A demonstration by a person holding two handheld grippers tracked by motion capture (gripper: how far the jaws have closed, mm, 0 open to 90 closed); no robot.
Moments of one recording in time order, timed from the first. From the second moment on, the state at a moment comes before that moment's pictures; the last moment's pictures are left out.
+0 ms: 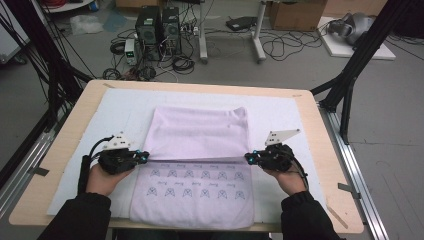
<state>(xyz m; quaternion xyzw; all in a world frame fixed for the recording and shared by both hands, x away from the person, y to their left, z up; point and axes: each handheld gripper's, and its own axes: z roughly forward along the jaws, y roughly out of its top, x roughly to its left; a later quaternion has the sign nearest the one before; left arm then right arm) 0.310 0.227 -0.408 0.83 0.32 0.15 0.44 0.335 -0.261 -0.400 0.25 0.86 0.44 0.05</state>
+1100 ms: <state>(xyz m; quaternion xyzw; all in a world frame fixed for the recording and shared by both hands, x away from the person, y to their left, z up) 0.263 0.225 -0.442 0.85 0.29 0.10 0.42 0.298 -0.237 -0.440 0.20 0.90 0.39 0.02</state>
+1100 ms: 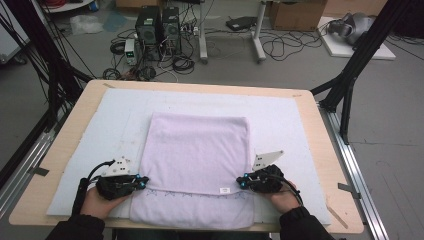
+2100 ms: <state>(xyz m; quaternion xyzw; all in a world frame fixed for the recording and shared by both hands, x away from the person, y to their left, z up) 0.217 0.239 -0.436 0.86 0.27 0.07 0.43 0.253 -0.237 -0.436 0.16 0.89 0.43 -0.03</state>
